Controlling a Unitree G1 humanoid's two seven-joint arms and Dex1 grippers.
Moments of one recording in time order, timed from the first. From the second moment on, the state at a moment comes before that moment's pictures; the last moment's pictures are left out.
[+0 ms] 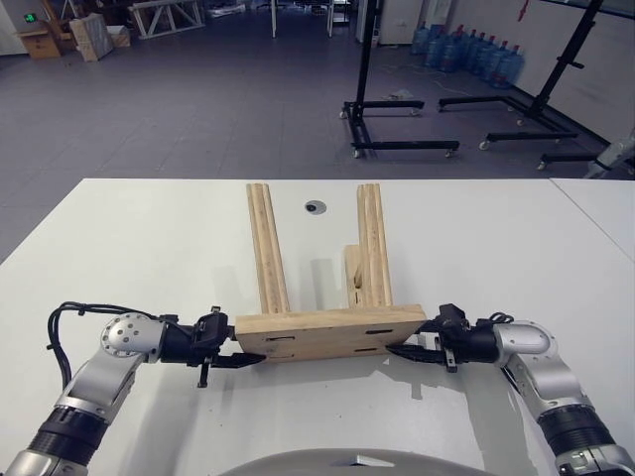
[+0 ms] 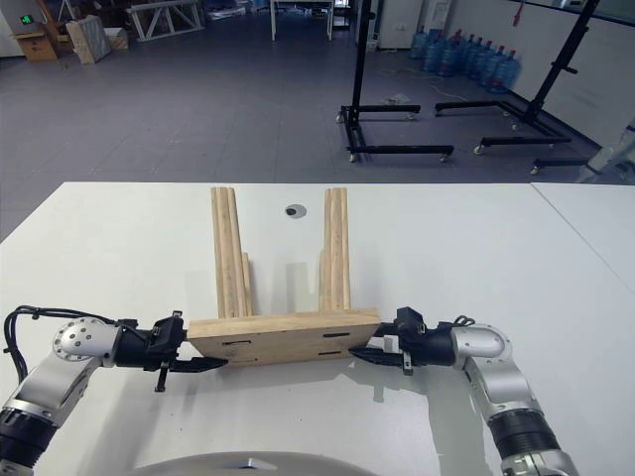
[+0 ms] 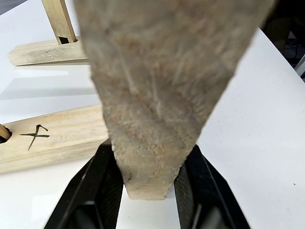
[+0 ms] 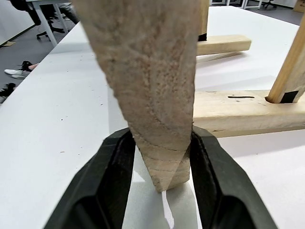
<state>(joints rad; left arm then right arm) -0.01 0.71 -0.18 0.01 -0.28 -0.10 -1.32 -0.03 -0.60 0.06 0.26 0.37 -0.13 1.42</state>
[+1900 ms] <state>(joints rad) 0.03 0.84 0.17 -0.35 -1.98 1.04 -0.50 -0.12 -1.13 0.02 0.22 1.95 1.48 1.09</state>
